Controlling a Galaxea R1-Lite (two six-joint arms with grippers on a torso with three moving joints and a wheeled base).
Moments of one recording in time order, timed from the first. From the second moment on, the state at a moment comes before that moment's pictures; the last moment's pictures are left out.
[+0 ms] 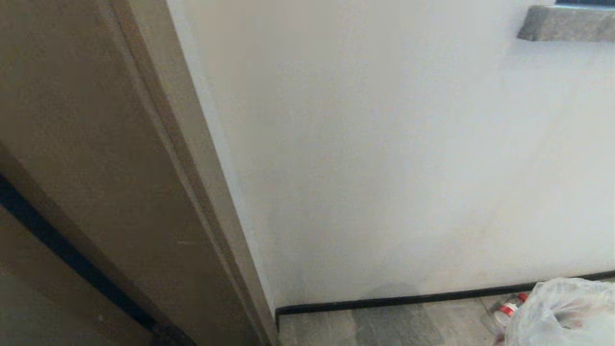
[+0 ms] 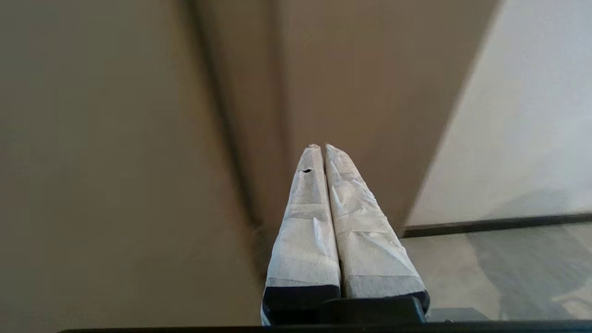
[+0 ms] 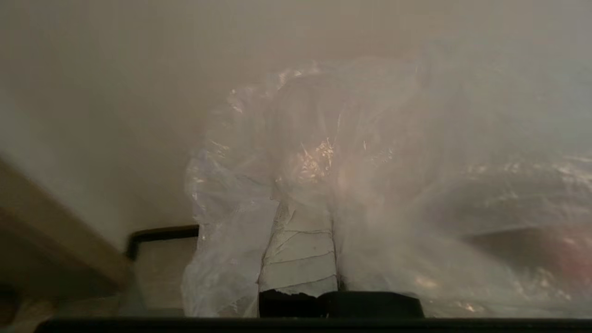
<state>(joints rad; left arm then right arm) 0.00 0.00 0.00 0.01 0.00 0.00 -0.01 0.00 0.00 -0.01 -0.01 0.03</state>
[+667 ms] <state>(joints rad) 0.00 0.00 0.00 0.01 0.00 0.01 -0.01 0.00 0.00 -0.01 0.00 0.03</state>
